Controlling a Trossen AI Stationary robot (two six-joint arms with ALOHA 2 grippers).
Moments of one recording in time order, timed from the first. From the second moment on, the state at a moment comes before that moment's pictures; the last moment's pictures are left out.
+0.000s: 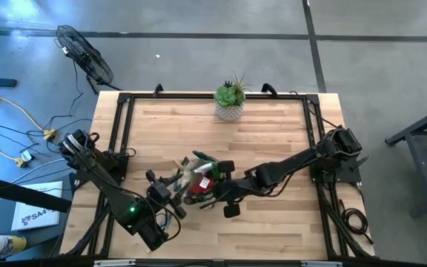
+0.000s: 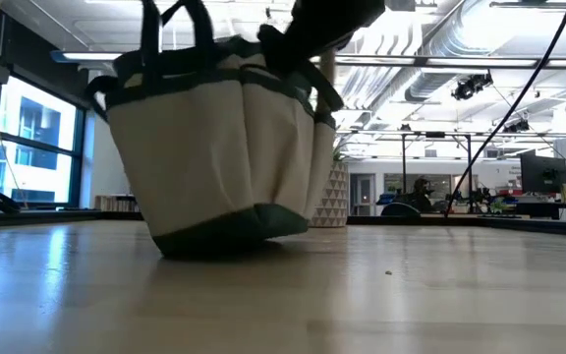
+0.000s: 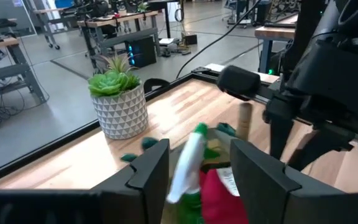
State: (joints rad) left arm -0.80 1.67 1.37 -1.08 -1.40 -1.39; right arm 0.36 1.81 1.40 -0.41 0.29 0.05
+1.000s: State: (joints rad) left arm -0.80 1.67 1.37 -1.09 -1.37 -1.38; right arm 0.43 1.81 1.40 -0.47 0.27 0.12
